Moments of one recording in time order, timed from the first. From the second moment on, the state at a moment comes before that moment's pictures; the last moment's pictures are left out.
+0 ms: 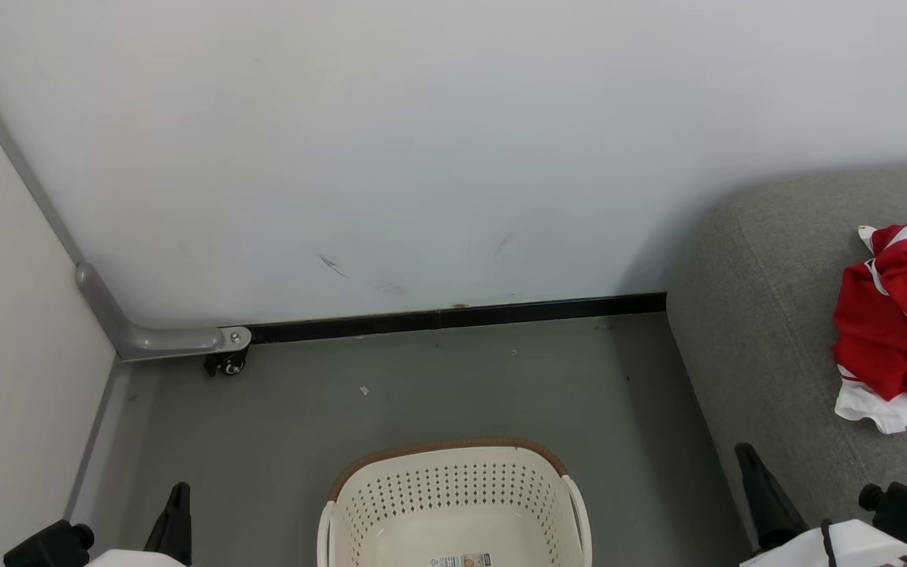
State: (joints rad) left arm 0.01 0.20 -0.21 0.21 -1.00 0.14 -0.12; right arm 0.05 -0.03 0.01 0.21 0.66 0.13 -0.14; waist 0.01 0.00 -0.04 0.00
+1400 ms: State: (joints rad) left arm -0.02 0.09 -0.03 0.24 -1.41 -0.02 0.03; right arm -0.01 -0.06 -0.05 0.24 1.33 0.13 -0.01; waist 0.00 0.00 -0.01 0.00
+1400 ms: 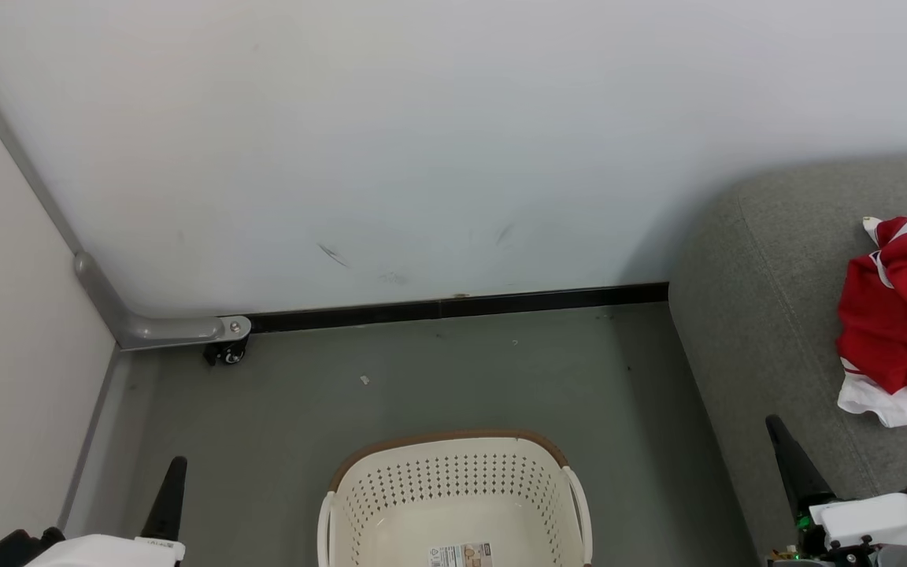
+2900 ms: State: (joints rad) left arm -0.06 0.04 0.07 0.27 -1.60 -0.12 0.10; right arm -0.05 -0.07 -0.07 0.26 1.65 0.13 0.06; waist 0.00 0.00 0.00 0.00
